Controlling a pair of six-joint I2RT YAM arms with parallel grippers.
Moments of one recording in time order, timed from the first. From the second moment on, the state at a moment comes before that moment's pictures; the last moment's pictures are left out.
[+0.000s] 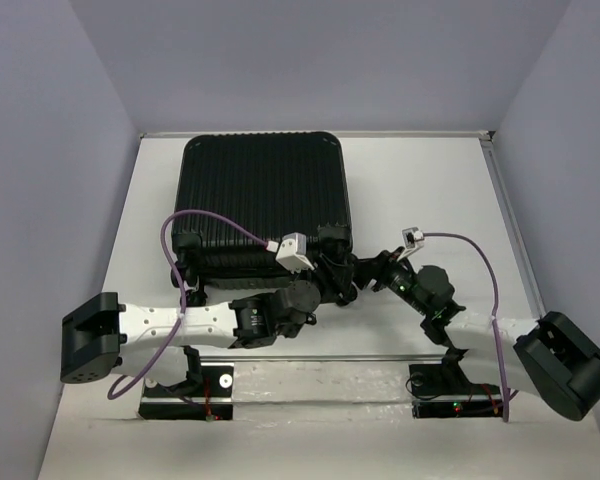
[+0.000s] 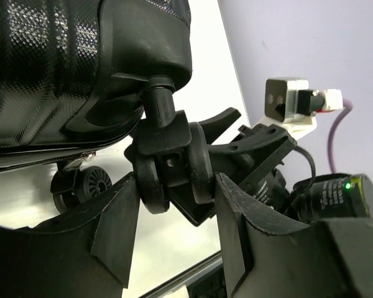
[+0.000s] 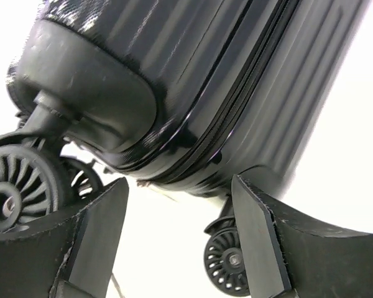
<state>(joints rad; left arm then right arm) -1.34 1.23 0.69 0.27 -0.77 -1.04 0.63 1.14 0.12 1.02 -0.15 0.77</state>
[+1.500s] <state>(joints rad) -1.33 1.24 0.69 0.26 -0.78 -1.03 0.69 1.42 0.15 1.28 -0.38 0.75</state>
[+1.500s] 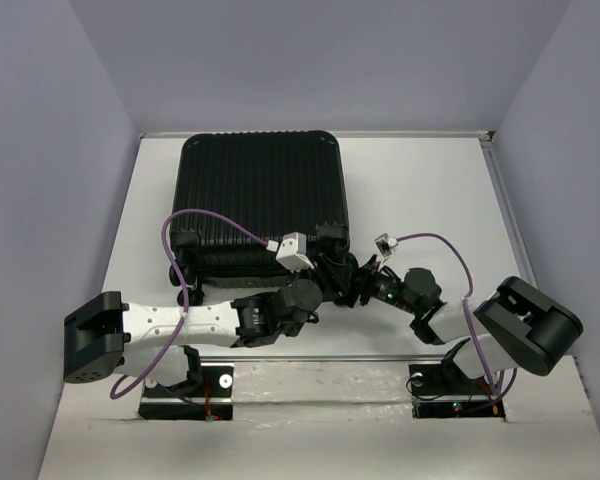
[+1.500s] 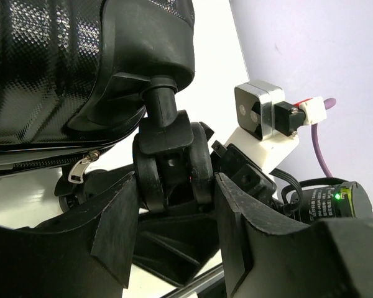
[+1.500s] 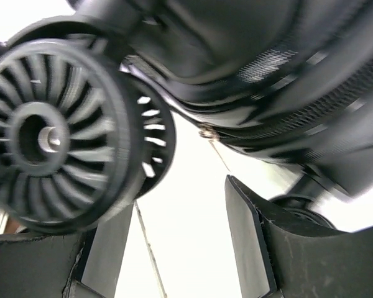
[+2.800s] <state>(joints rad) -1.32 1.25 0.68 0.29 -0.81 -1.06 0.68 1.57 0.24 1.25 -0.20 0.93</state>
